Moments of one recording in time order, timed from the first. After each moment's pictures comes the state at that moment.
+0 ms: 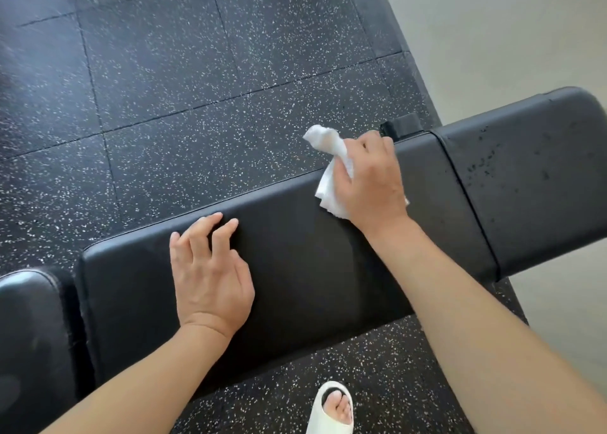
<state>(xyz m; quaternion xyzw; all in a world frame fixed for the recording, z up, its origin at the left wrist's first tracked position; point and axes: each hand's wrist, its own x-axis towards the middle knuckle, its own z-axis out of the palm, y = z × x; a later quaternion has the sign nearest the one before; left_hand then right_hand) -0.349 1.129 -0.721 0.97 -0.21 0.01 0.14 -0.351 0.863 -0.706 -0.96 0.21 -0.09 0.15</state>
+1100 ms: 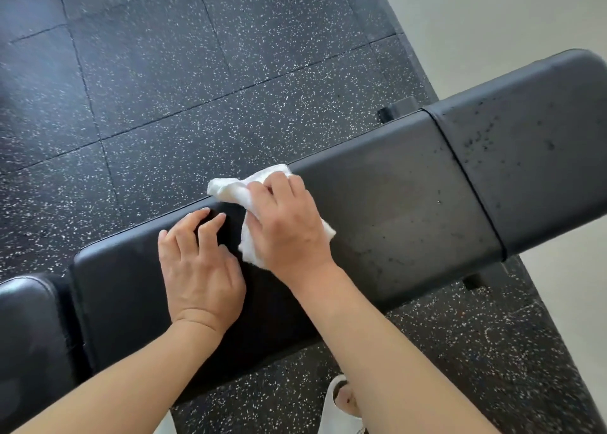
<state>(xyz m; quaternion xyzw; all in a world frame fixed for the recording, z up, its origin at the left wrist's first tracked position) -0.345 1.131 -0.729 0.96 -0.23 0.02 0.13 -0.368 0.977 -0.700 -0.95 0.15 -0.14 0.25</state>
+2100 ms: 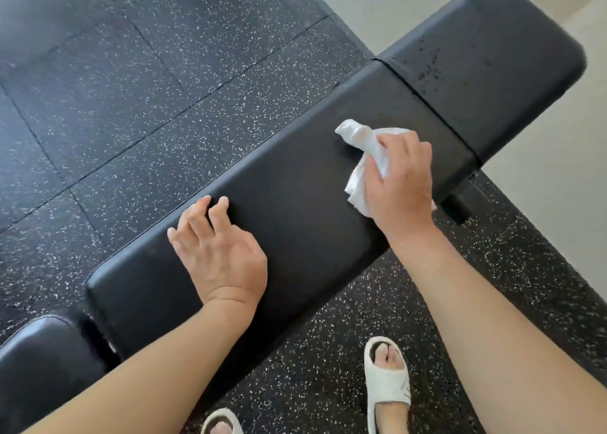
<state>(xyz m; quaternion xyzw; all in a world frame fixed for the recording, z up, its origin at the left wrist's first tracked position) -0.349 1.131 -0.719 0.96 -0.24 0.00 0.15 -0.471 0.911 -0.714 -0.85 0.44 -0.23 0.18</state>
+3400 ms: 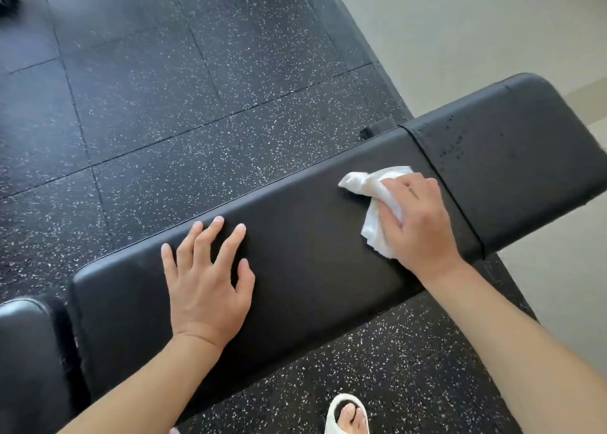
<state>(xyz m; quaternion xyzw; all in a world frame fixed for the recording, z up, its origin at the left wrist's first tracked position) -0.351 1.136 -0.728 0.95 -0.28 0.02 0.12 -0.471 0.828 -0.720 -0.94 0.21 -0.22 0.18</state>
